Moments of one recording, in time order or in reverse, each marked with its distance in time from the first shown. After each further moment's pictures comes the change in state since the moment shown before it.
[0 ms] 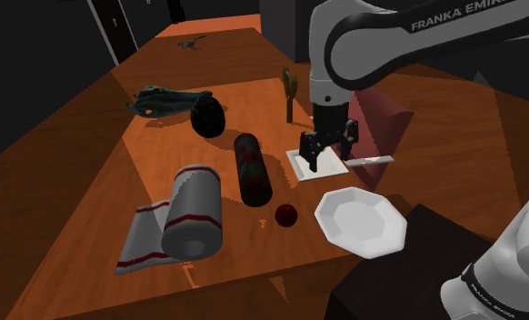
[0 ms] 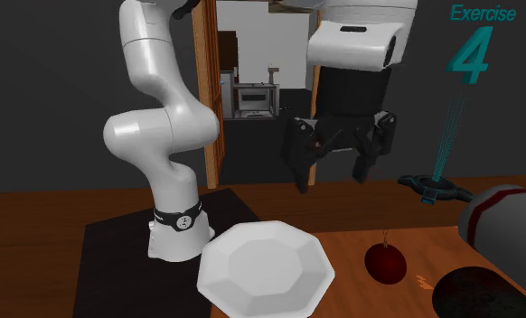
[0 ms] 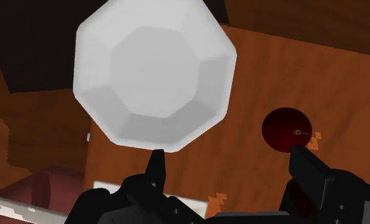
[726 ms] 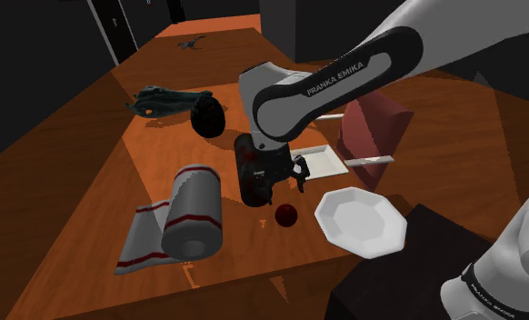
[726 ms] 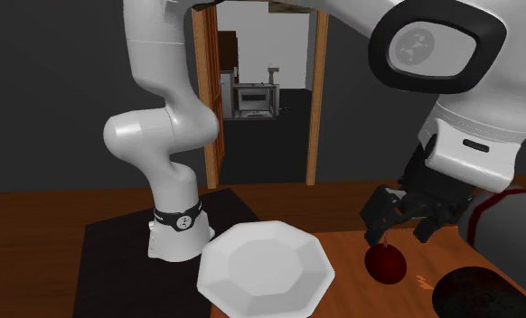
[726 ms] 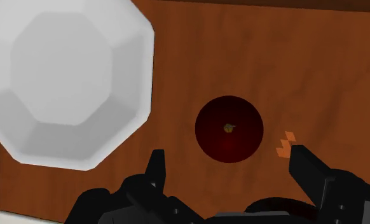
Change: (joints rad) arm 0.050 0.478 0.133 0.260 -0.116 0.082 0.332
